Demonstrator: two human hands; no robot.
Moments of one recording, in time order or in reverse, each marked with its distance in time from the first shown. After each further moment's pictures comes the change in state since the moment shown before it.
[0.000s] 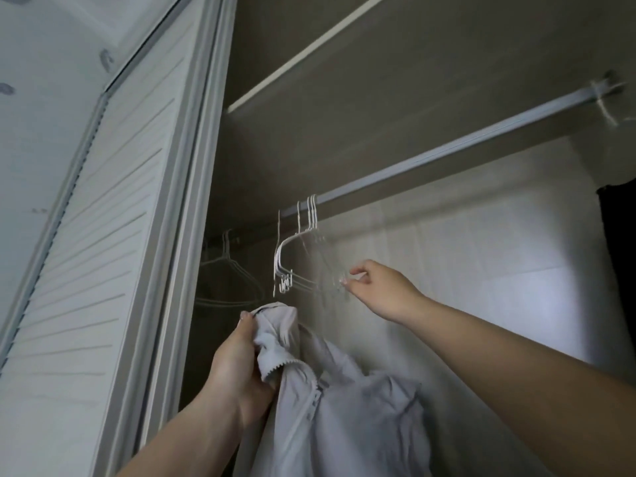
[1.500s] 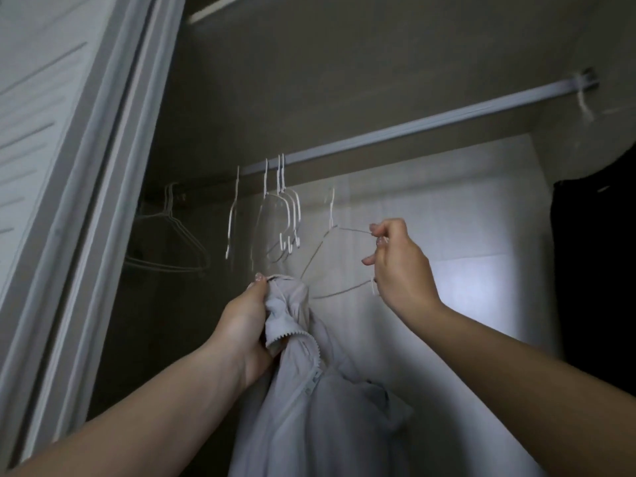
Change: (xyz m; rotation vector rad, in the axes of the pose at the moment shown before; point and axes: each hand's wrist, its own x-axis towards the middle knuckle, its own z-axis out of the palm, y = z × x) left_hand 0.061 -0.042 0.005 0.183 -0.018 -0.102; right_hand -0.015 0.041 0.004 -0.043 0.441 -0.099
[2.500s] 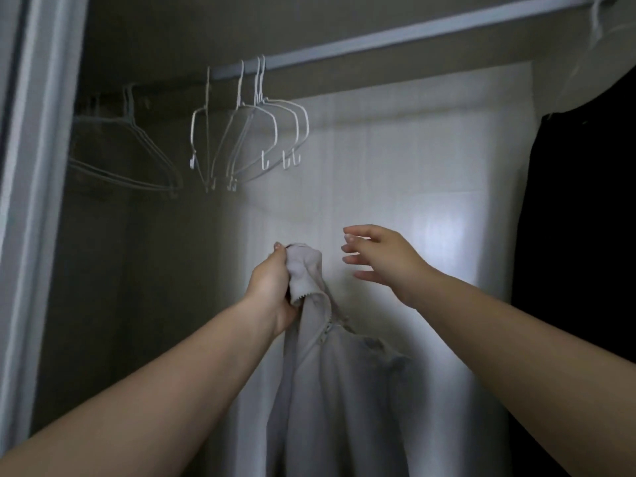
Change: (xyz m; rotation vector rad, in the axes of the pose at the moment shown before) left_hand -0.006 -0.089 0.017 -0.068 -0.051 -0.200; right_hand -0.072 0.022 -0.025 0.402 -0.422 0.609
